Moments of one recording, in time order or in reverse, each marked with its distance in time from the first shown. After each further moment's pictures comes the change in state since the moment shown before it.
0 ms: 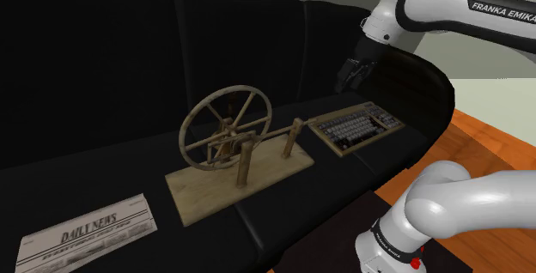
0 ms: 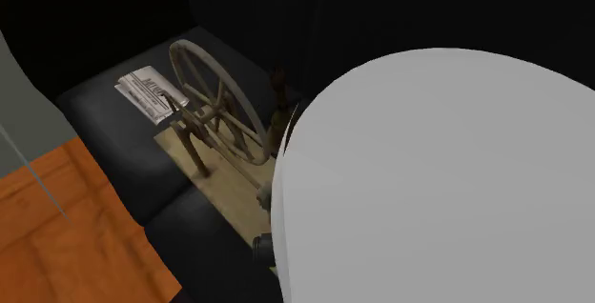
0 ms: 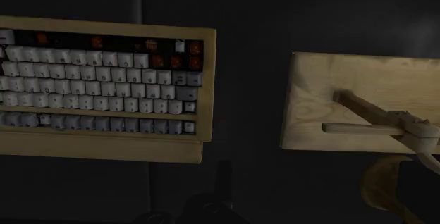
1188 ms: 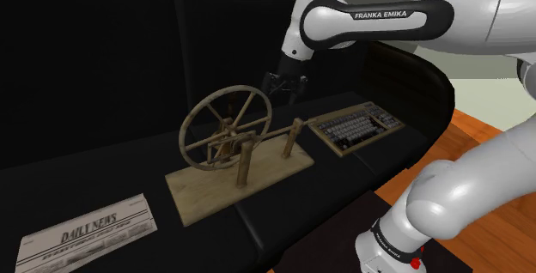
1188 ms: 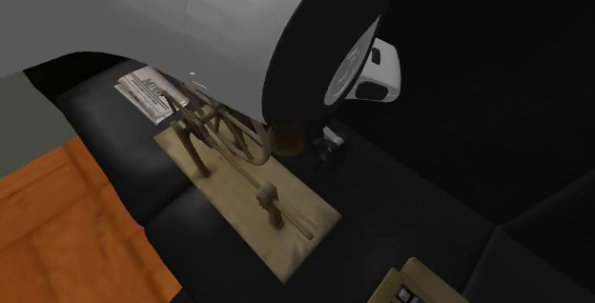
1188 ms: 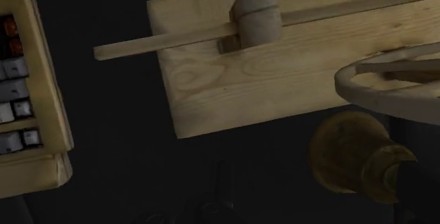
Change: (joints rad) arm 0.043 0.490 0.224 0.182 0.150 0.223 0.437
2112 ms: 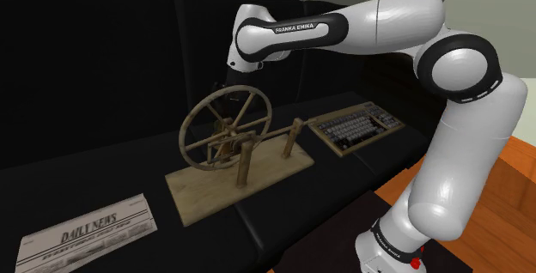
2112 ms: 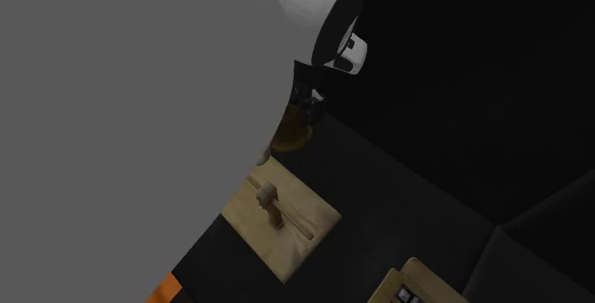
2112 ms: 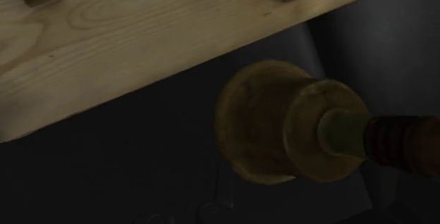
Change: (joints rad) arm 0.053 0.513 0.069 0.399 -0.007 0.067 0.312
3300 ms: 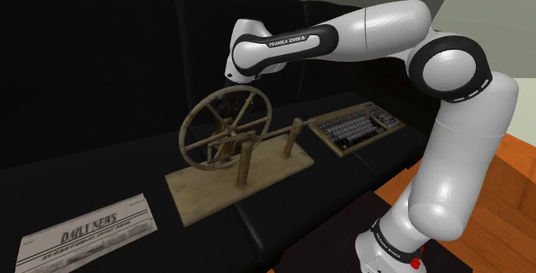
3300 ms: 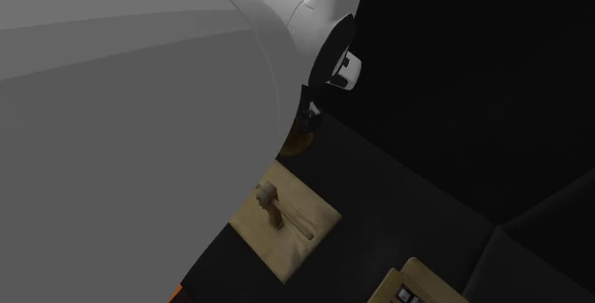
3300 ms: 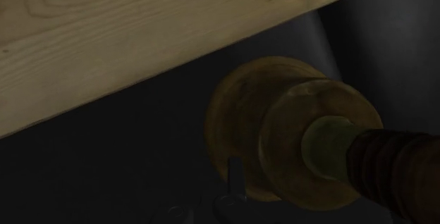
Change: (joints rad) arm 0.006 0.041 0.001 -0.042 -0.001 0.083 0.000
